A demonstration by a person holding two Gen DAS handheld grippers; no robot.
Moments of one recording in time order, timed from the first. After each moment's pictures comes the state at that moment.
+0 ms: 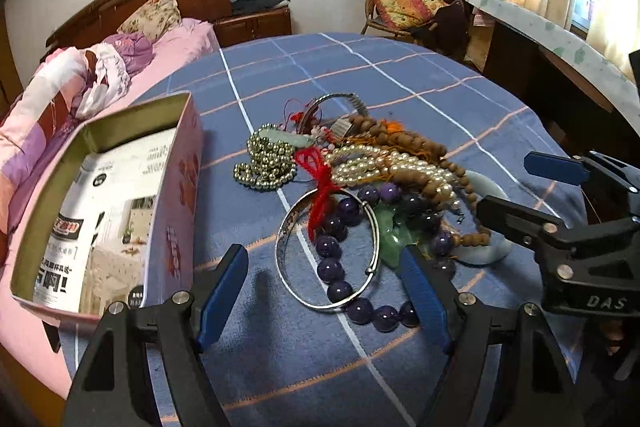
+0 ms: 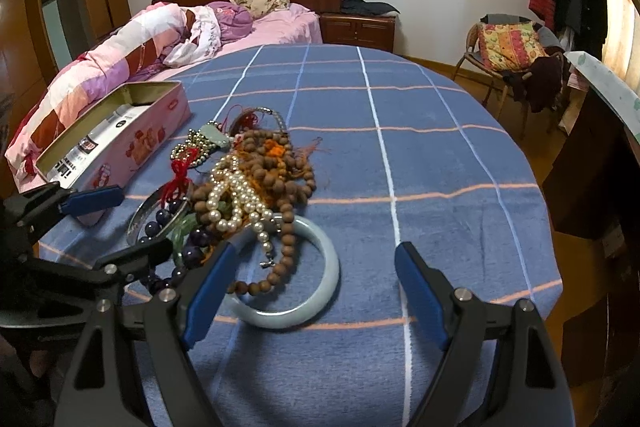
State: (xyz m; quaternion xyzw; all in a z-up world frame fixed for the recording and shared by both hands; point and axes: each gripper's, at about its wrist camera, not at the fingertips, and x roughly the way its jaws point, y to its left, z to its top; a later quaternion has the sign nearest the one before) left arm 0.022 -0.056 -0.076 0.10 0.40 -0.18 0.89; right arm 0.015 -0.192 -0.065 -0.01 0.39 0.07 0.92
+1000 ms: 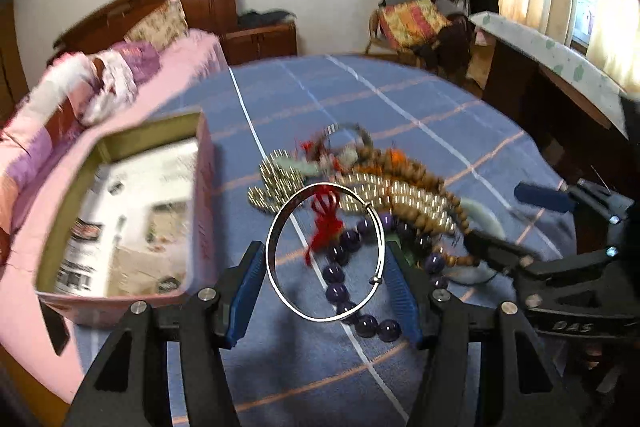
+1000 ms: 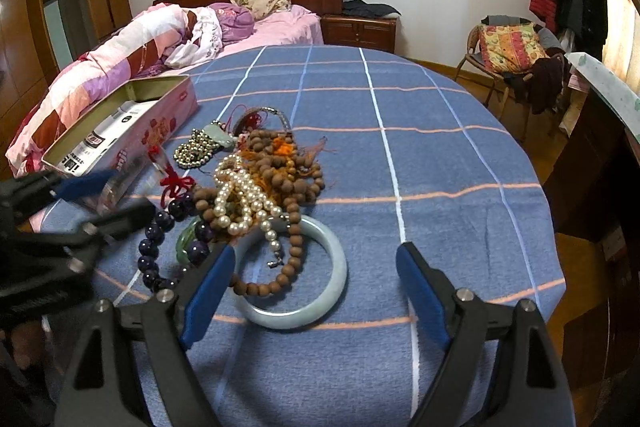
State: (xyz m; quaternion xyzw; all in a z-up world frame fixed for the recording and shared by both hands) left arm 0.014 -0.049 -0.048 0.08 0.37 -0.18 0.91; right arm 0.010 -0.184 -0.067 -0.01 0.38 0.07 0.92
